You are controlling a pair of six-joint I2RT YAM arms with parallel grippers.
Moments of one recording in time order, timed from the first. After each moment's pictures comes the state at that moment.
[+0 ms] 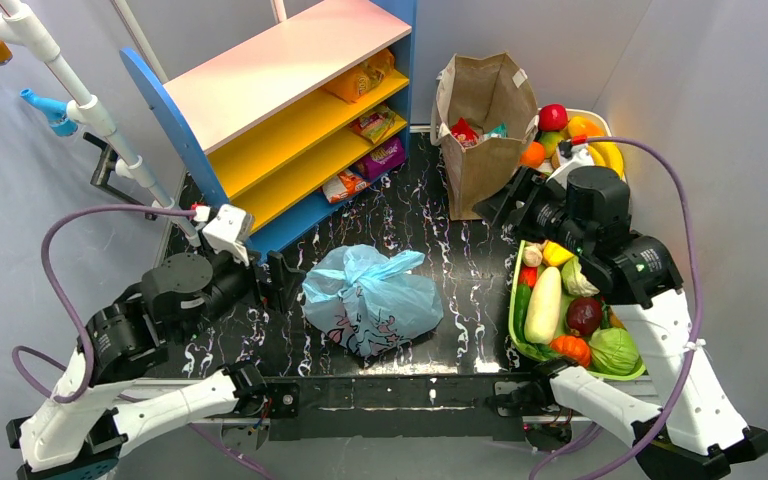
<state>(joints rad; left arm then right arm) -0.97 0.65 1.29 -1.06 -0.41 -0.33 0.45 0.93 1.36 -0.86 -0.06 0.68</state>
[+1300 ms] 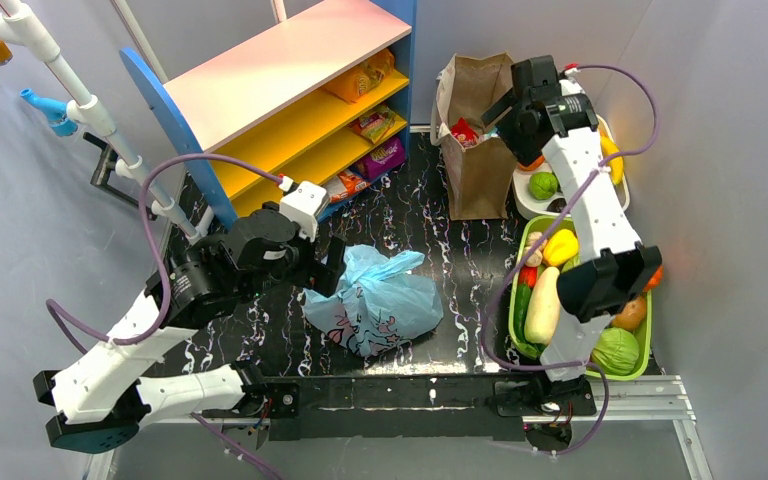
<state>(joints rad) -0.97 0.96 1.40 -1.06 -0.32 -0.27 0.30 1.76 2.07 -1.11 0.29 0.98</state>
